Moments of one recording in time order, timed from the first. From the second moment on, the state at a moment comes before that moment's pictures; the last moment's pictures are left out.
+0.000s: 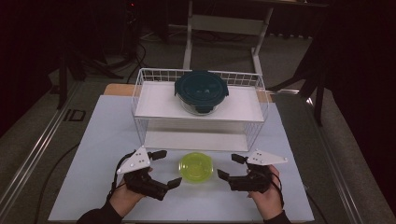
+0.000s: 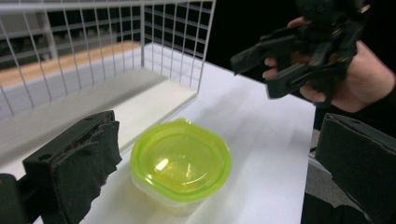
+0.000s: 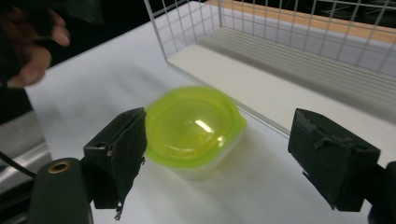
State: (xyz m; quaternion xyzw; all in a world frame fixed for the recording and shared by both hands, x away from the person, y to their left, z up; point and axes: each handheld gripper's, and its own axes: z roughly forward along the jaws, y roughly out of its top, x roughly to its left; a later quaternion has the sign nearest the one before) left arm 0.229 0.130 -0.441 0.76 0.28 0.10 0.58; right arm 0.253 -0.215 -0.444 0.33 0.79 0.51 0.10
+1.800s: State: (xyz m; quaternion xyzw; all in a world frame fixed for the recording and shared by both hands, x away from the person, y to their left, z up) left arm 0.285 0.112 -0.511 0.72 0.49 -0.12 0.48; right arm 0.306 -0.190 -0.500 0.50 0.74 0.43 -0.15
